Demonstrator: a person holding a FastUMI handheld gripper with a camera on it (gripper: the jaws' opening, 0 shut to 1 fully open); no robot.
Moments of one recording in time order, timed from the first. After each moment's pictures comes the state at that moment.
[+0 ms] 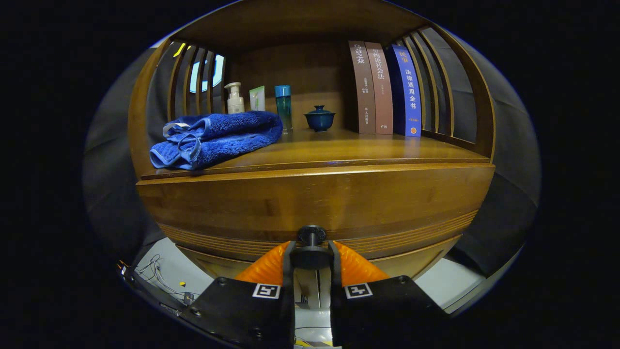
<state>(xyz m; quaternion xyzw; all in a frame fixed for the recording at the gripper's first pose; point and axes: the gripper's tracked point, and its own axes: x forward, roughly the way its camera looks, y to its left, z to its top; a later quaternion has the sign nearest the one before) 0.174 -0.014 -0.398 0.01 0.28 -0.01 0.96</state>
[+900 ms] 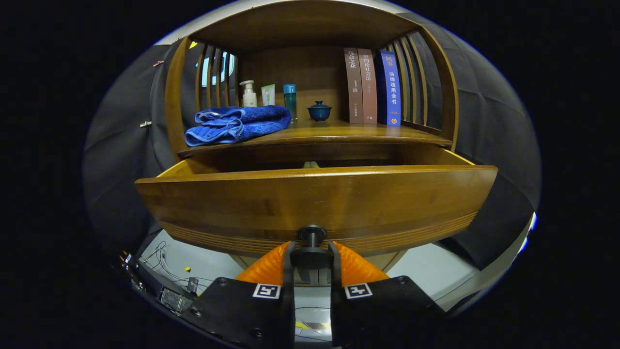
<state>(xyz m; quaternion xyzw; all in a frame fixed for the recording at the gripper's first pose) 0.057 -0.014 -0.378 0.00 0.31 -0.01 0.95</state>
